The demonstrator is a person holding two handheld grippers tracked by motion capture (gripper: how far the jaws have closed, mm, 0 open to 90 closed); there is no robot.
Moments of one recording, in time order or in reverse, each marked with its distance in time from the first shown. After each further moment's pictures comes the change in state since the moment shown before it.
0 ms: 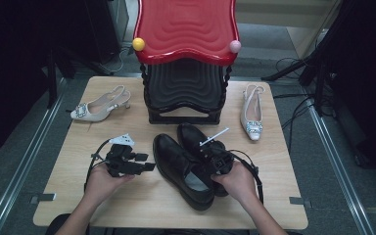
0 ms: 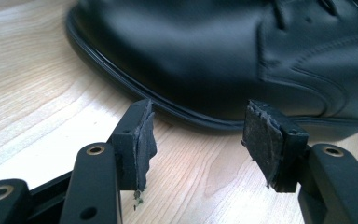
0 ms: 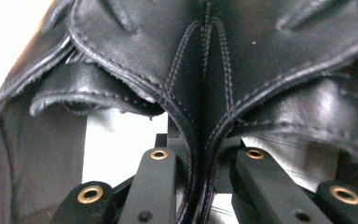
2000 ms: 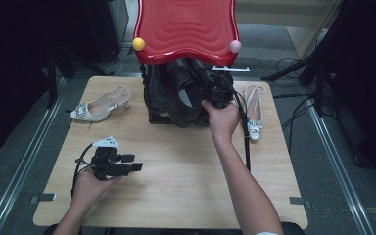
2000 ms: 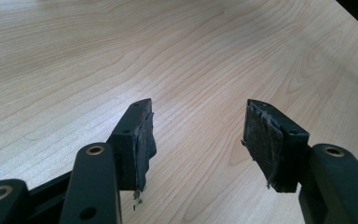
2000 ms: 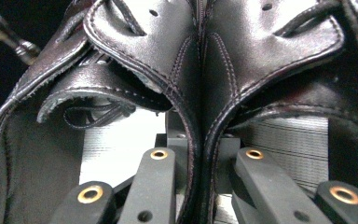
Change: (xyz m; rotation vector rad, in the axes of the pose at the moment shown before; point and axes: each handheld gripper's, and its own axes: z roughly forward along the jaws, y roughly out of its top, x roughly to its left) left arm 0.013 -0.021 -0.024 -0.031 0.060 -0.057; right arm -0.043 0.138 -0.069 -0.629 -0.026 0.313
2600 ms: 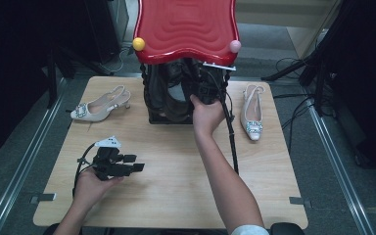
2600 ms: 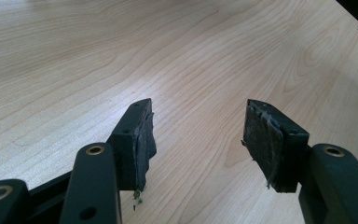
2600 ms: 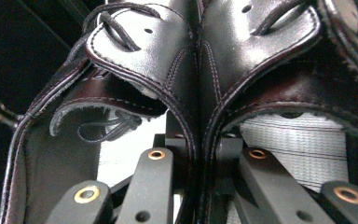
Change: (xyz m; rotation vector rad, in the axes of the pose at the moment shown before) left arm -0.002 0.001 0.003 0.009 -0.008 0.015; right arm 0.021 0.005 0.033 -0.098 -0.127 0.064
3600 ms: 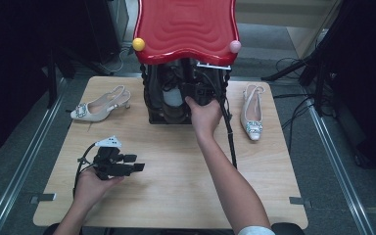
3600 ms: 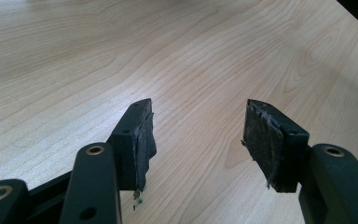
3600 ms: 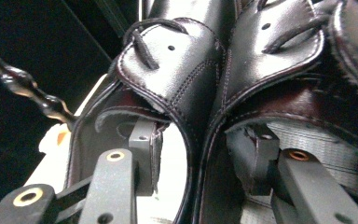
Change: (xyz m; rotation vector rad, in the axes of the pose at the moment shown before) left arm -0.001 0.001 0.001 0.002 -0.002 -0.001; right arm 0.006 -0.003 0.000 0.012 0.083 -0.086
